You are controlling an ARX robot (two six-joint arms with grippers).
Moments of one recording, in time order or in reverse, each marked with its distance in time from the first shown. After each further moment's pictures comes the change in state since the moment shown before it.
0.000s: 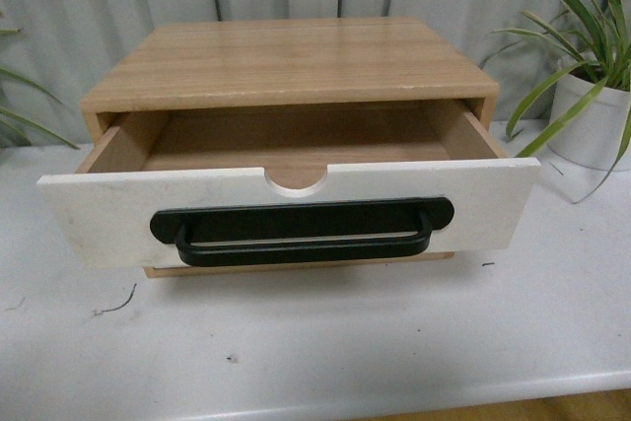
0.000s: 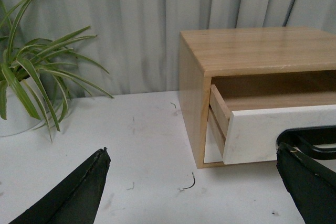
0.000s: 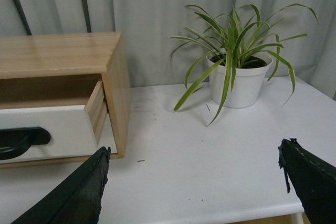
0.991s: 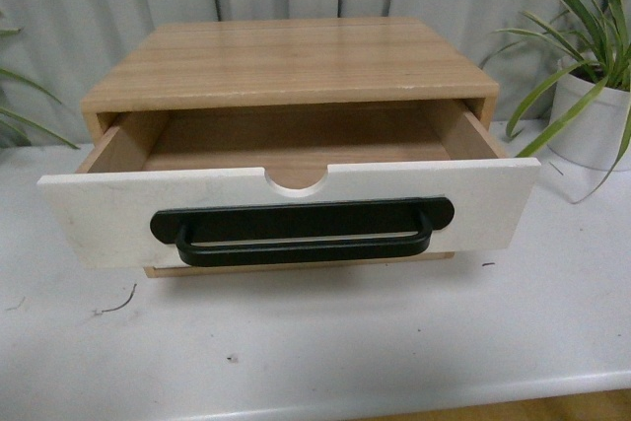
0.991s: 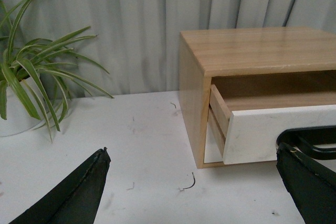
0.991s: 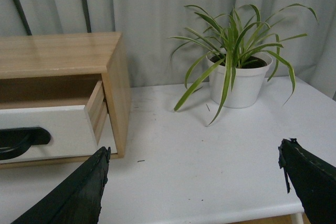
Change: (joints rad) left arm 0.000 0.000 0.000 0.000 0.000 0.000; right arm 0.000 0.000 0.000 0.000 0.000 0.000
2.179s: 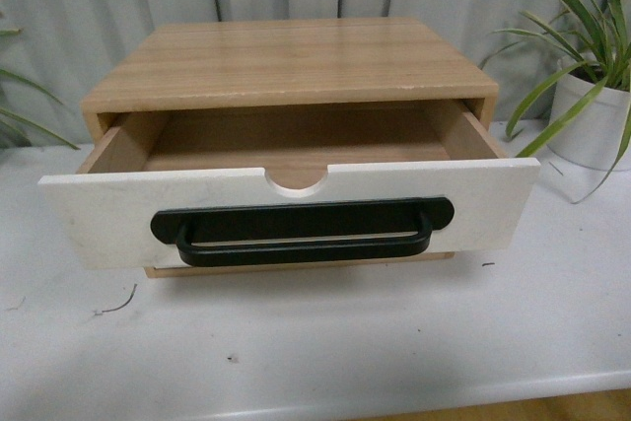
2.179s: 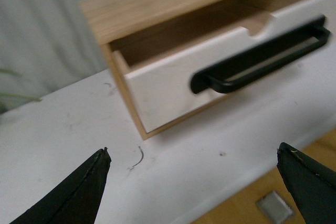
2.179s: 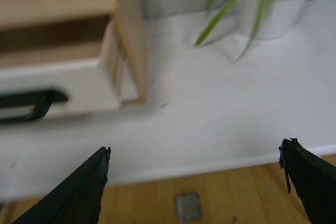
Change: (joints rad) left arm -0.278 0.234 0.008 0.053 0.005 0.190; right arm 0.131 0.451 0.213 -0.046 0.135 0.177
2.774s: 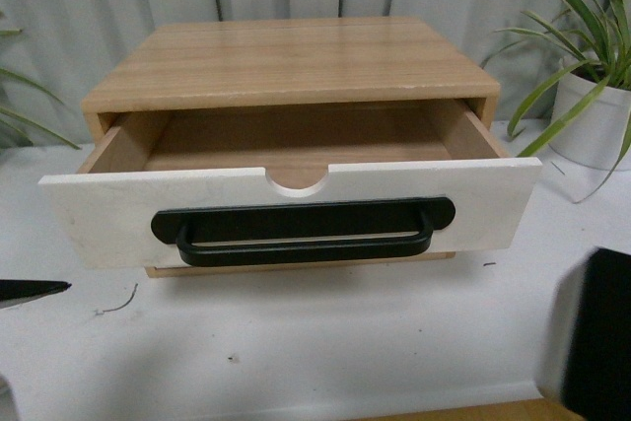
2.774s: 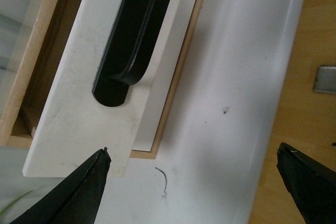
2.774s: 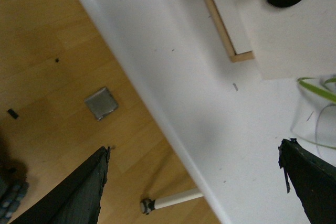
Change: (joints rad) left arm -0.043 0.776 0.071 0.463 0.146 0.806; right arm 0.368 0.682 0.228 -0.062 -0.016 -0.966
